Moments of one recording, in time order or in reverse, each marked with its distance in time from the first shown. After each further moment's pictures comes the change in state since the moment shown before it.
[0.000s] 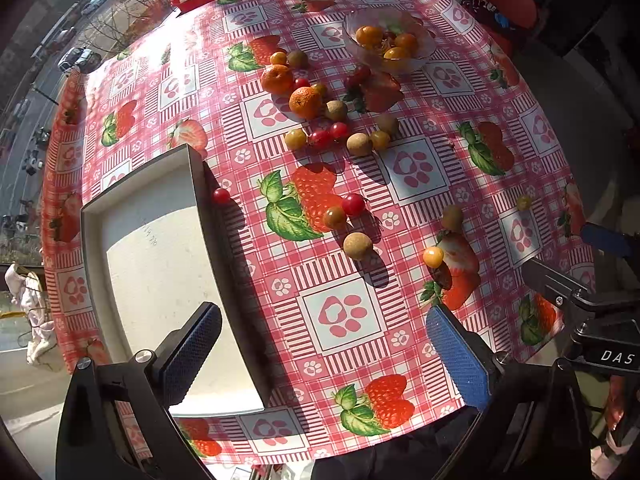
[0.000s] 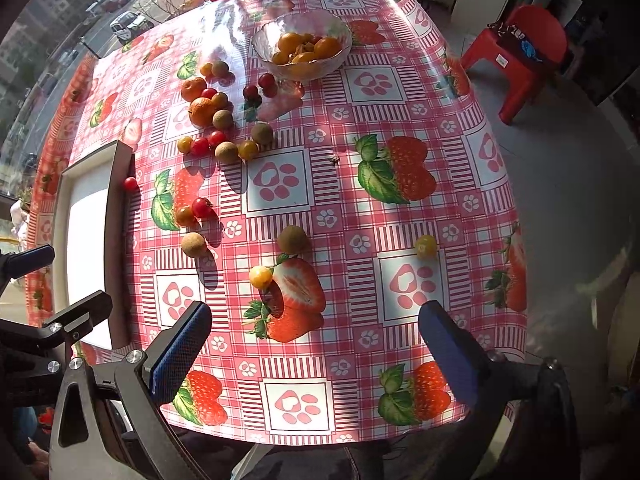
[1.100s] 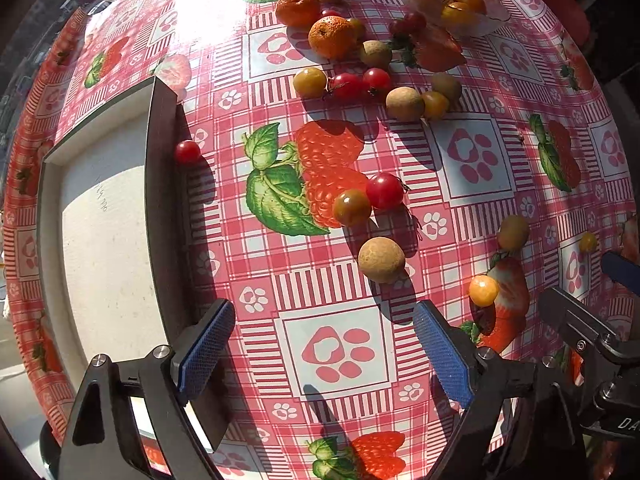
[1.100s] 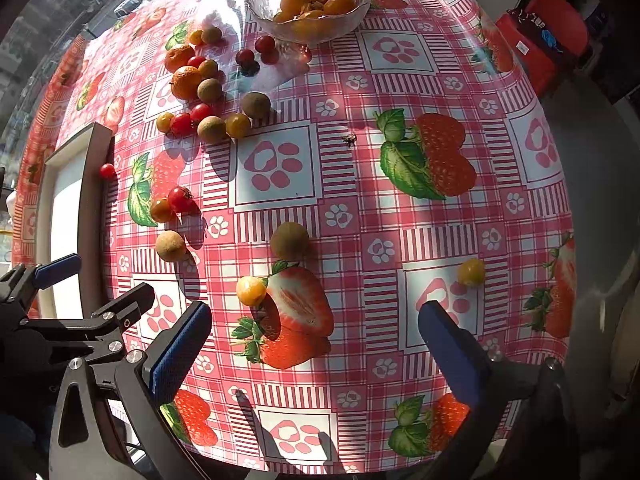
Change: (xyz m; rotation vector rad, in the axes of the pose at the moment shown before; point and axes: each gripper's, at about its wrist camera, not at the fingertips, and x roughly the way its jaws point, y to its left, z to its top) left arm 0.097 0.003 0.009 -0.168 0.086 0.025; right arm 0.064 0.002 0.016 -0.026 0.066 0.028
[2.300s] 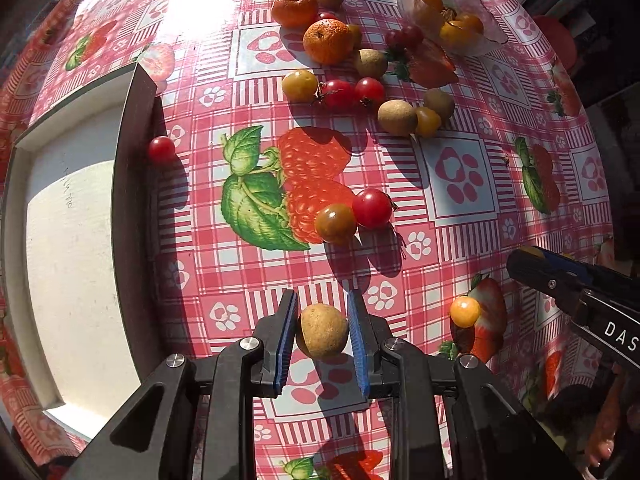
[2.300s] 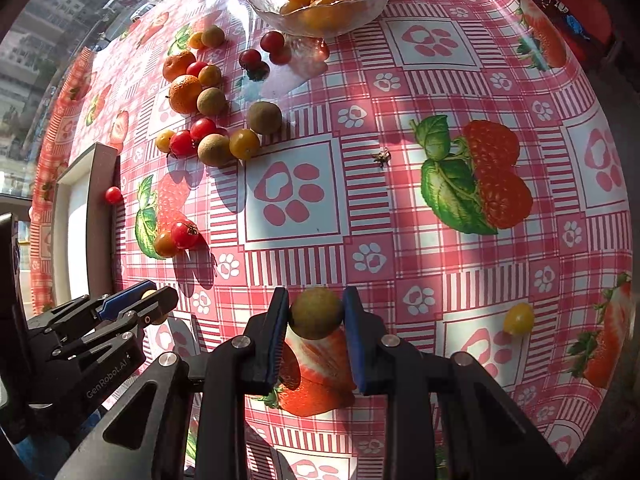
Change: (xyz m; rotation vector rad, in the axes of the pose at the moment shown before) left arm 0.023 0.018 0.010 -0.034 -0.051 -0.149; right arm 0.027 -0.018 0.035 0.023 0.019 0.143
